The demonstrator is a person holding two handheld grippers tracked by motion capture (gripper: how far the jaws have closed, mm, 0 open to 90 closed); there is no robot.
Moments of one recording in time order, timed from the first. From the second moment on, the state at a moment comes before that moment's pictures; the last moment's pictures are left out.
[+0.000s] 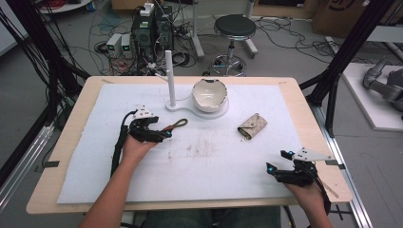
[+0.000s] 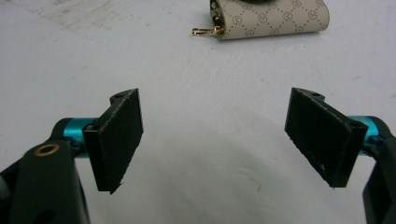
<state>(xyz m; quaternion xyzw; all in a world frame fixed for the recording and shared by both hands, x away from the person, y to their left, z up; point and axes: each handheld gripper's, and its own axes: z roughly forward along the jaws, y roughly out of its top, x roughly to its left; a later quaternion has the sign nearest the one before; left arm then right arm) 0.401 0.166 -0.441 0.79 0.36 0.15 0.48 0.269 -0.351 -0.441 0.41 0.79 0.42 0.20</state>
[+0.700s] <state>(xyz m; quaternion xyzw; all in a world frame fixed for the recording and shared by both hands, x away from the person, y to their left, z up) 0.421 0.150 -0.455 0.84 0.35 0.15 0.38 0.271 -0.345 -0.442 0.40 0.79 0.41 0.19</state>
